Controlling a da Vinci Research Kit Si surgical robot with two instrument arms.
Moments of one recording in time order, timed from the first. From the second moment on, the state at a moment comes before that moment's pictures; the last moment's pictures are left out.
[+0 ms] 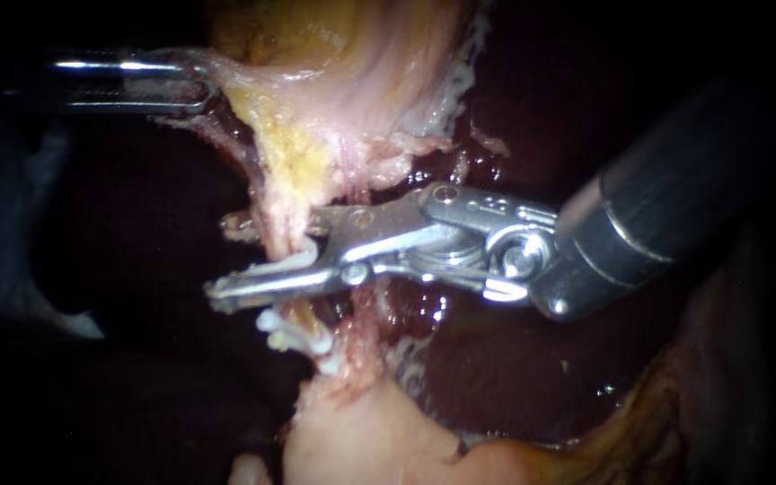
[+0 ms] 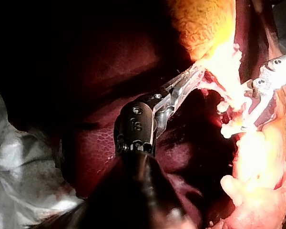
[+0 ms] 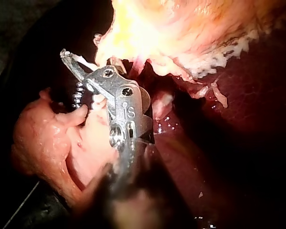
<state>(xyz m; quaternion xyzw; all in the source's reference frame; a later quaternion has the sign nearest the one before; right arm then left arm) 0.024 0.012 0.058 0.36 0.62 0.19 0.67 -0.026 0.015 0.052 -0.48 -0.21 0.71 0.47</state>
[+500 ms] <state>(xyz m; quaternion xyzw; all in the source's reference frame) 0.024 0.013 0.057 0.35 0.62 0.20 0.67 -0.026 0.015 0.052 -0.48 -0.21 0.71 0.47</state>
